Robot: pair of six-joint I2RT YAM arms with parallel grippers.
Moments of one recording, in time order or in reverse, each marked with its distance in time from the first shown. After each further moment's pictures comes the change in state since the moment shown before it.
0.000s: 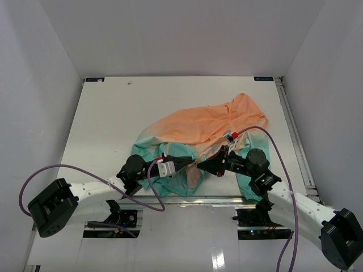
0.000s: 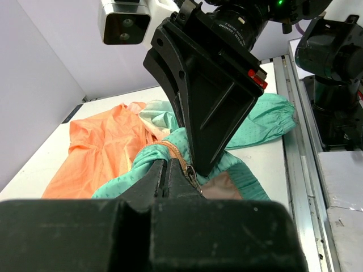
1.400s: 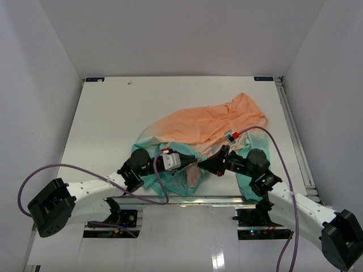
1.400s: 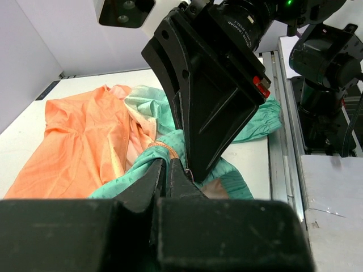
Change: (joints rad) left arm -0.004 0.000 0.099 -0.189 -0.006 -0.084; right arm -0.001 -0.011 0.000 -0.005 0.023 -0.014
